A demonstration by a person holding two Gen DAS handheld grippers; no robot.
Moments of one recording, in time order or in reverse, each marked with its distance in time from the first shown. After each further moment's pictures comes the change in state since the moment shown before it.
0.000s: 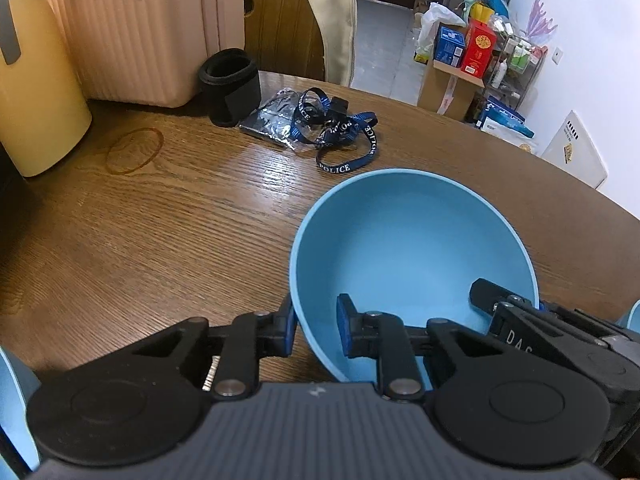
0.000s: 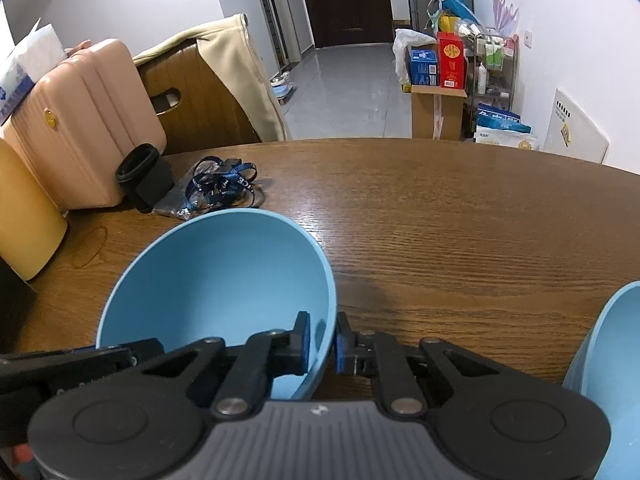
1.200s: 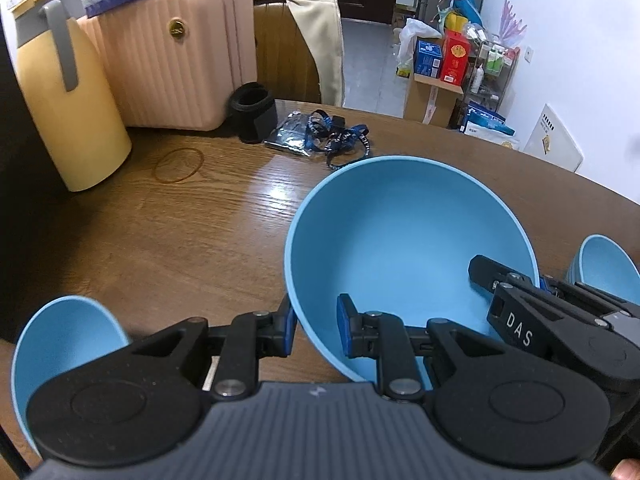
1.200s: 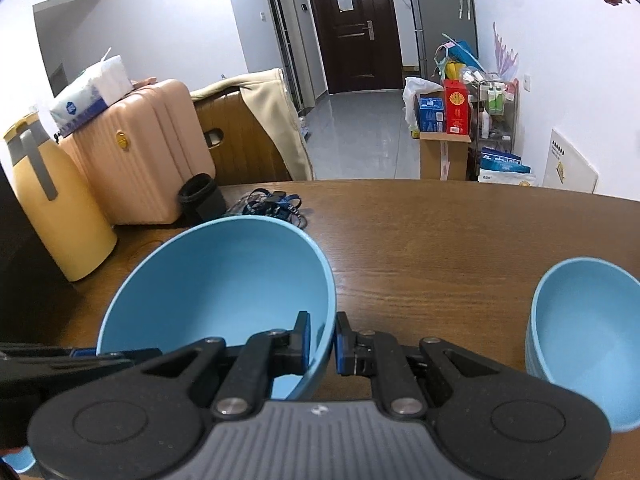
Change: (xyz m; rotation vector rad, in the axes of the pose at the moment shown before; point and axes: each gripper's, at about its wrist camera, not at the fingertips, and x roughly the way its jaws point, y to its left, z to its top) left arm -0.097 0.026 -0.049 0.084 -0.077 -0.007; right arm -0.097 0.031 -0.050 -0.023 -0.147 0.035
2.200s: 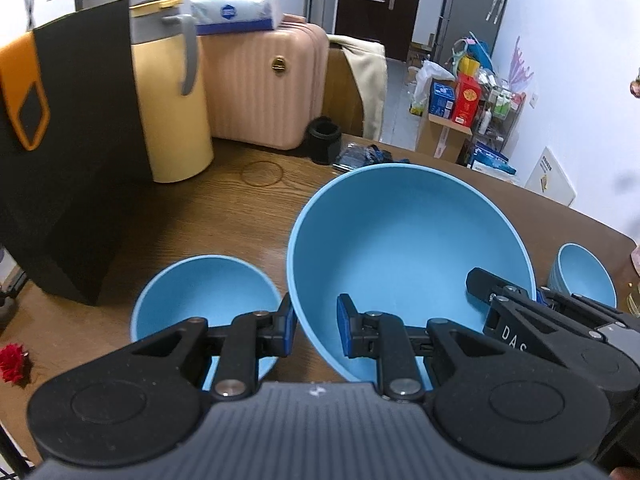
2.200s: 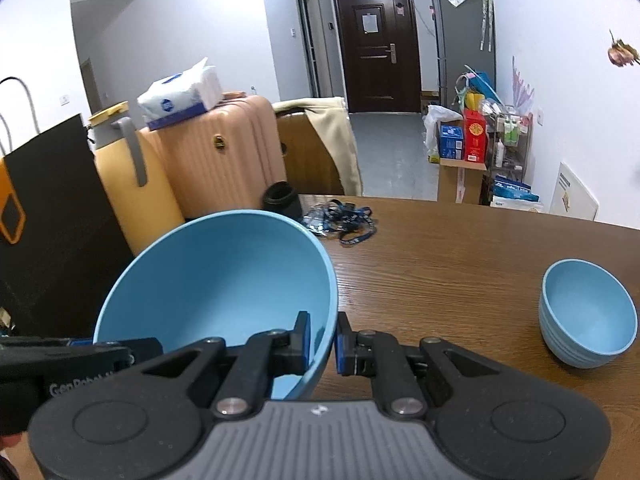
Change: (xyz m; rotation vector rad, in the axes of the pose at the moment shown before) left arm -0.114 0.099 -0.046 -0.079 -0.095 -0.009; right arm -0.108 0.117 -0.033 -0.082 -0.054 0.010
